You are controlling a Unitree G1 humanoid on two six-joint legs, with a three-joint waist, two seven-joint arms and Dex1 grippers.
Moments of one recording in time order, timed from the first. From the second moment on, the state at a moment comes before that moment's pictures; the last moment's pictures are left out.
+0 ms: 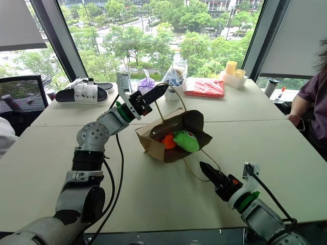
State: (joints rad) left arm -0.92 0.11 0.22 0.25 -0.84 0.73 -0.63; right arm 0.15 -0.26 -0.47 -0.46 1.21 0.93 0.20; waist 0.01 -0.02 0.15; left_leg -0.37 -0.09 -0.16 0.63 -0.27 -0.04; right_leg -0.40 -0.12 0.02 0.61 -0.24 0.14
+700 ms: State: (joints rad) left arm -1.01 0.22 0.19 0.25 -0.81 0.77 -0.64; right arm -0.06 -0.64 -0.55 -0.51 1.82 0.76 0.05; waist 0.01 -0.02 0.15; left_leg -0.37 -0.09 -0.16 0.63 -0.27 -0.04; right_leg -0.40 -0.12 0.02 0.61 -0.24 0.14
